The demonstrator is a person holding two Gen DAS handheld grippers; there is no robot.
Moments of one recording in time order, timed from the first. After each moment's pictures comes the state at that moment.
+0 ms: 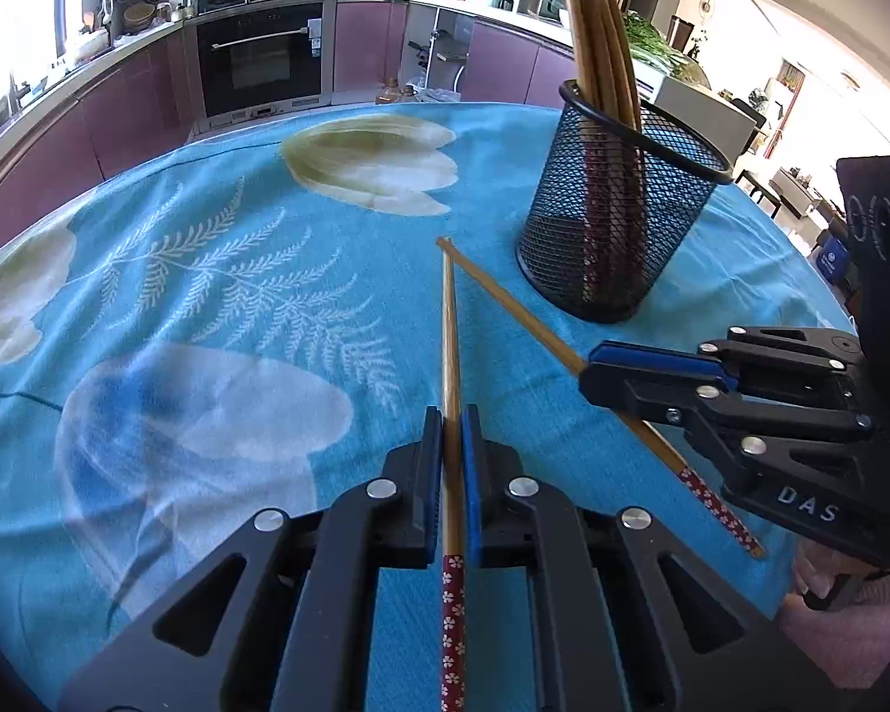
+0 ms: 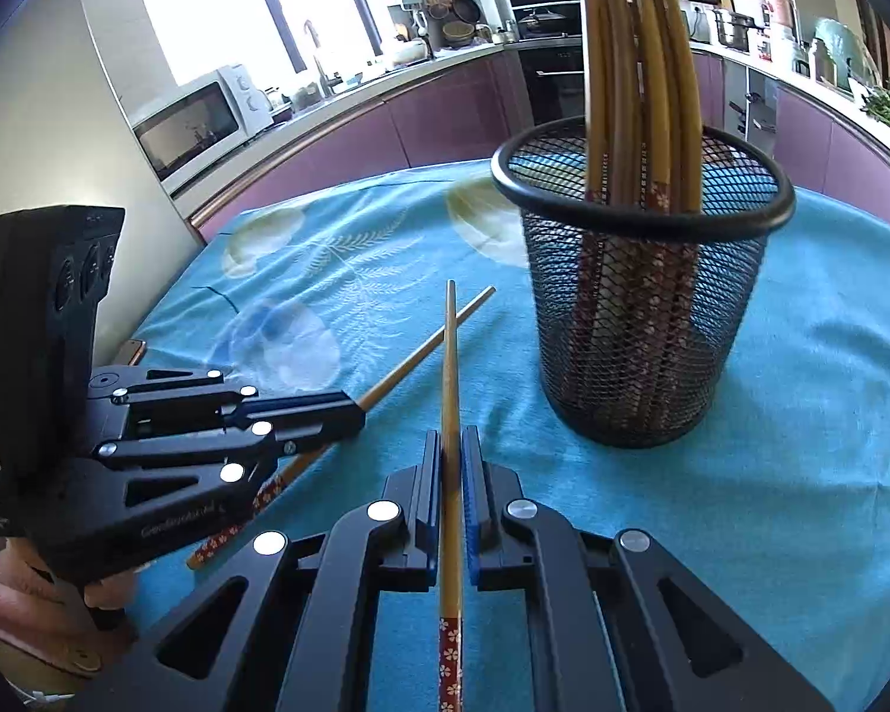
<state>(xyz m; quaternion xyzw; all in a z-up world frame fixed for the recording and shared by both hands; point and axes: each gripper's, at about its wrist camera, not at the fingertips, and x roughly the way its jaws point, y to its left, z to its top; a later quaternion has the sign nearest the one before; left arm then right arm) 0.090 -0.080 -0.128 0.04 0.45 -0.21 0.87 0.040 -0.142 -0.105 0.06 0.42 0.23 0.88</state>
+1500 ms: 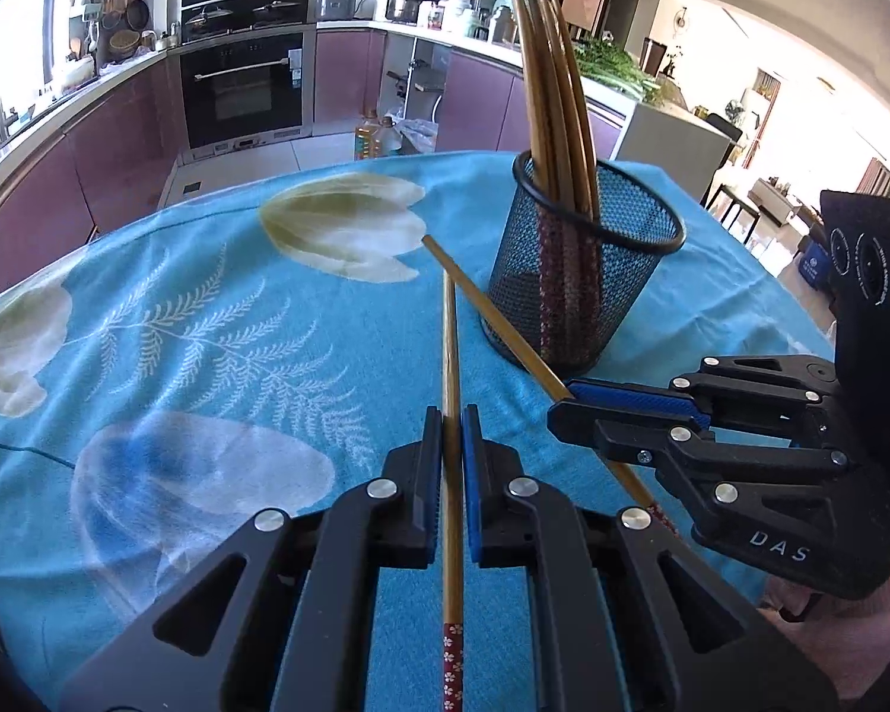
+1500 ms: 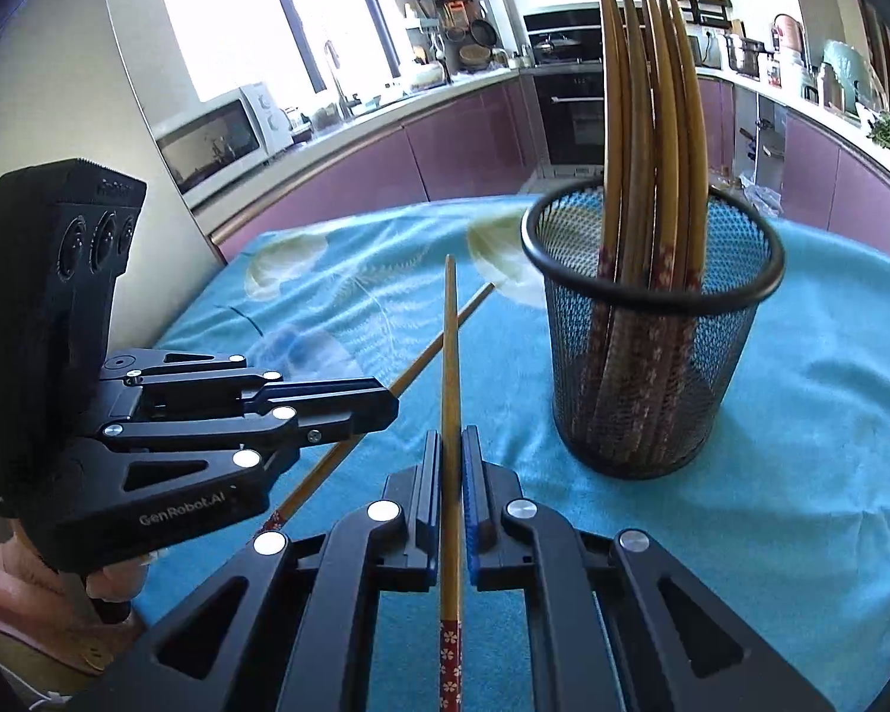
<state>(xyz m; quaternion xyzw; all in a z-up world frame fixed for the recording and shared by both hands) 0.096 -0.087 -0.100 0.03 0.41 -0.23 0.88 0.033 -0.146 -0.084 0.06 0.38 0.25 0.89</state>
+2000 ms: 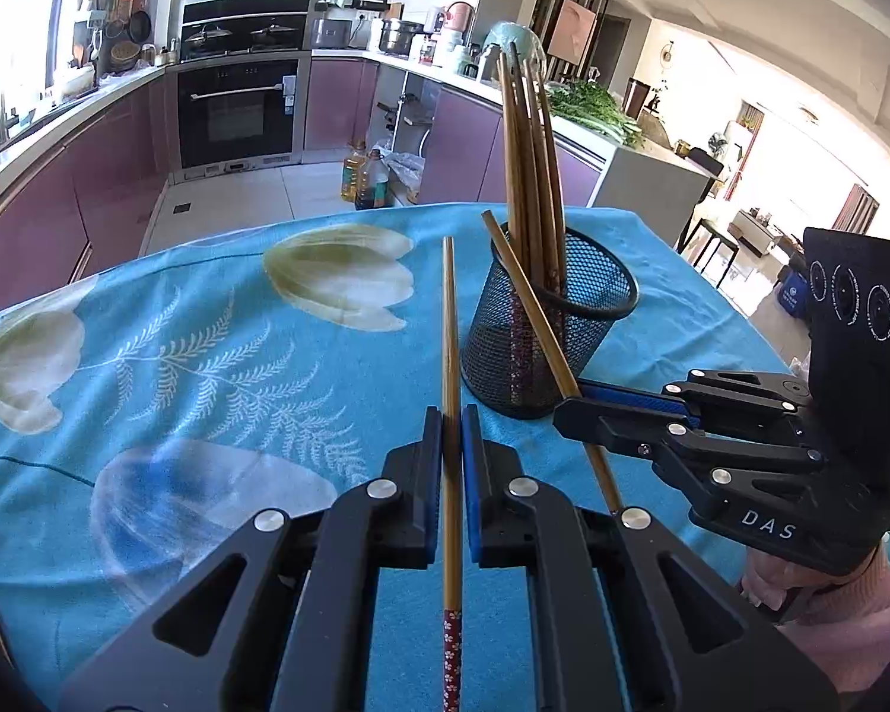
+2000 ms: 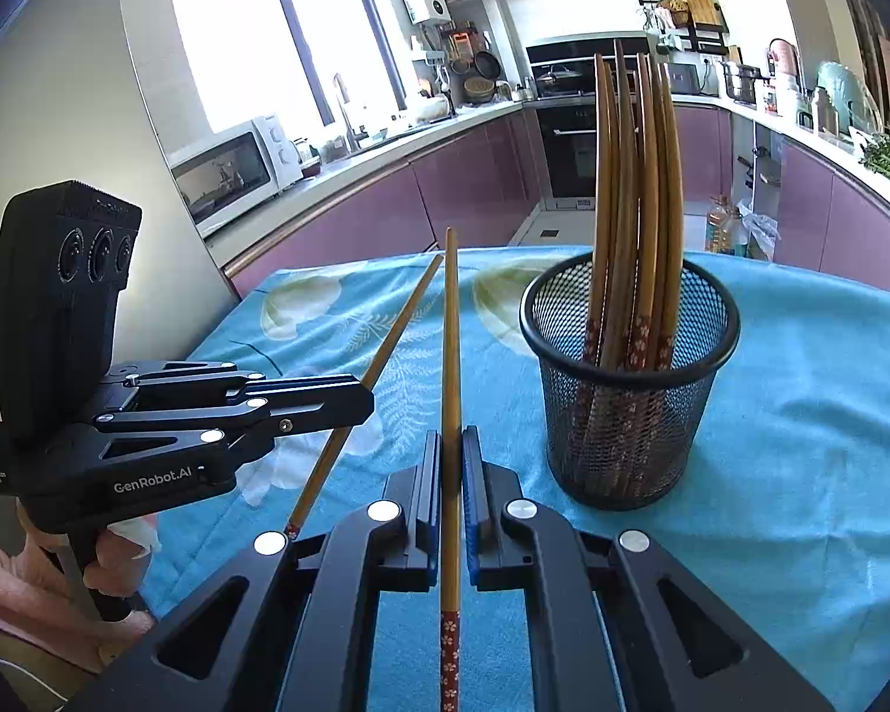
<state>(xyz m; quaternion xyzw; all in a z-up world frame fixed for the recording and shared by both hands) 0.084 -0.076 -0.067 0.00 0.38 -0.25 0.89 0.023 -0.159 -0.058 0.07 0.34 0.25 0.90</state>
